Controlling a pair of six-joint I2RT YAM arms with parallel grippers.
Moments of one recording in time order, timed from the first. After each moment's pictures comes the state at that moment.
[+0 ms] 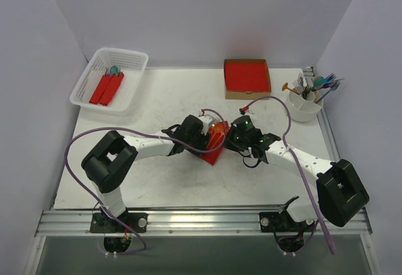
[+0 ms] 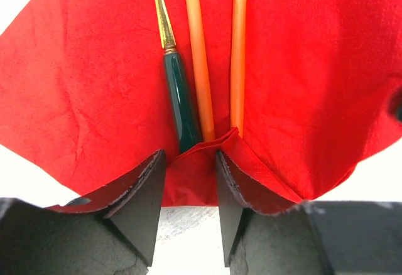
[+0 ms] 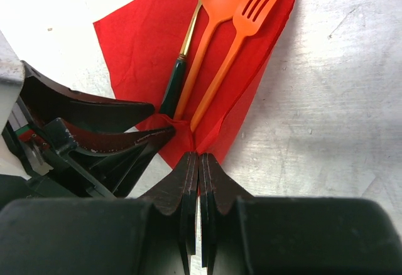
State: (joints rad) left arm -0.78 1.78 0.99 -0.05 0.03 -0.23; right arm 0.62 1.35 0.73 -0.16 0.06 0.83
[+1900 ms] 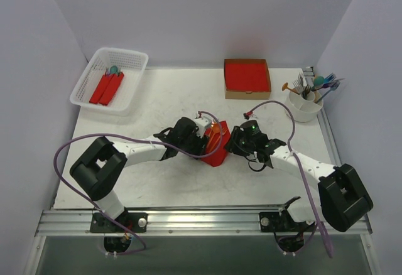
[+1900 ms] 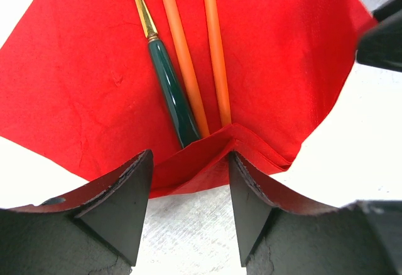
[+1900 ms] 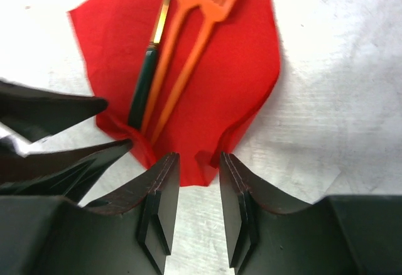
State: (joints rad) left arm -0.77 1.67 0.88 0.01 0.10 -0.17; right arm 0.56 1.31 0.62 -0.11 0.00 0.76
